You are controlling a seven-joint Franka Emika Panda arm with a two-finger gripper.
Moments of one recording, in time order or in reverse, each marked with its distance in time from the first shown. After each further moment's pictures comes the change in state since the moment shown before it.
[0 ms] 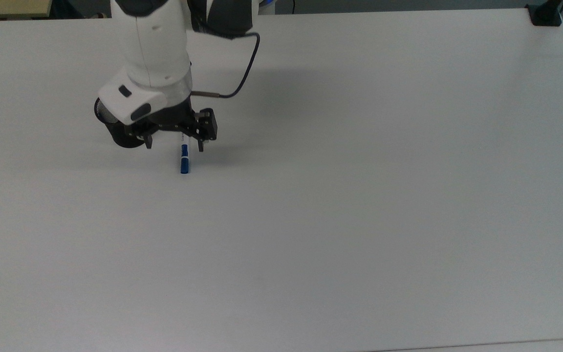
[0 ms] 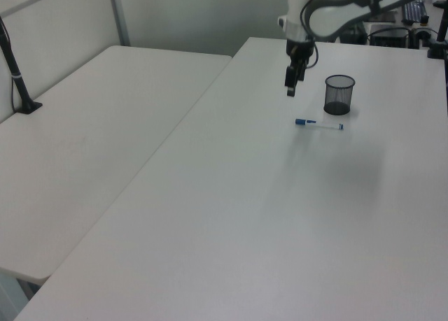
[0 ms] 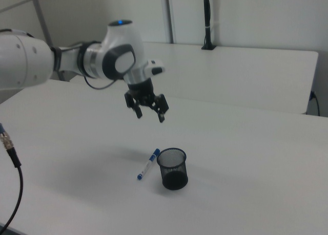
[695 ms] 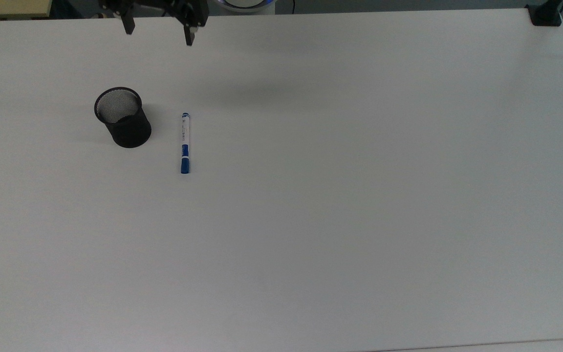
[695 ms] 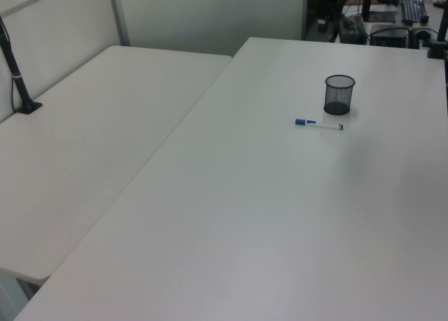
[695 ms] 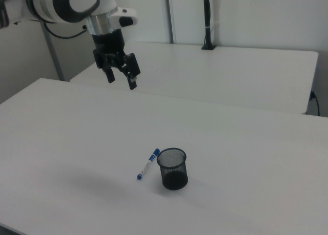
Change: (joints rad) arm 0.000 -0.299 0.000 0.079 0.008 -0.404 0.146
